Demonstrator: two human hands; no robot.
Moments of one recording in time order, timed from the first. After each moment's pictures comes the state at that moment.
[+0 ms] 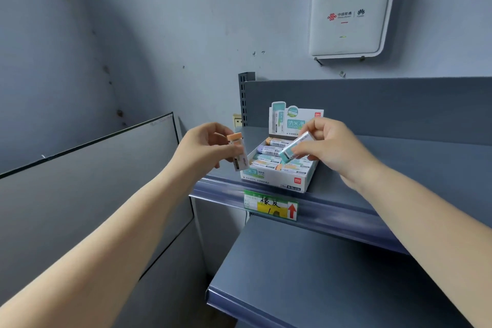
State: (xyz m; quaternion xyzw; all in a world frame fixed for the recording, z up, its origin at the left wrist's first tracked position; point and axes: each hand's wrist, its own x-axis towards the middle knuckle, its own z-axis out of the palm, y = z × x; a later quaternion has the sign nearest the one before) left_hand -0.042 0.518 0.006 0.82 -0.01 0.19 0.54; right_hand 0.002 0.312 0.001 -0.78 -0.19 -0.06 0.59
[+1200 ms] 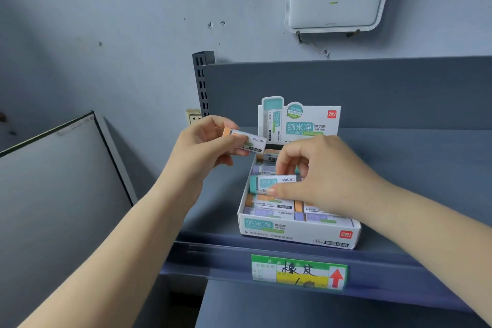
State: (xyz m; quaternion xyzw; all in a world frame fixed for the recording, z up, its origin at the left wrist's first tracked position) left_hand 0.097 0.537 -0.018 0.70 -0.15 0.06 0.70; right_hand 0.055 0.358 -0.012 -0.93 -0.18 -0.13 0.28
